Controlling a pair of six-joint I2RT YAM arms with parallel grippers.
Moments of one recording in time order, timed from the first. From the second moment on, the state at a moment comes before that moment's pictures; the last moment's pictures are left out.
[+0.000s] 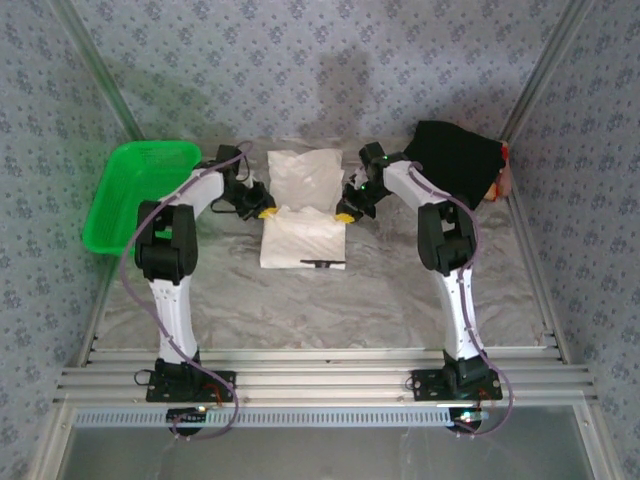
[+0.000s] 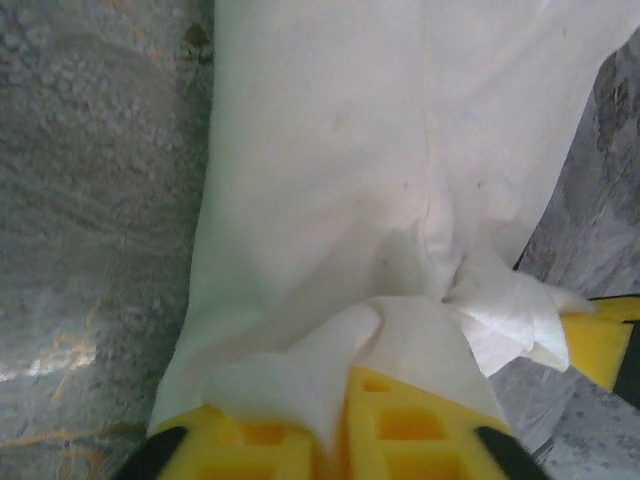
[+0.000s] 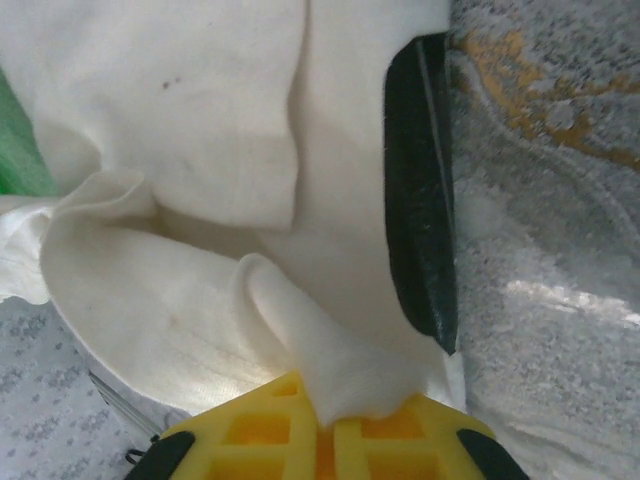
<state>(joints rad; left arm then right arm) -0.18 2.15 1.68 -0.76 0.61 -0.57 0.33 2.35 1.98 -0.98 -0.63 0.54</state>
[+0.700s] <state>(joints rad) -0.12 2.23 2.20 -0.80 0.66 -0.70 0.20 2.13 1.83 -0.50 -0.69 0.84</state>
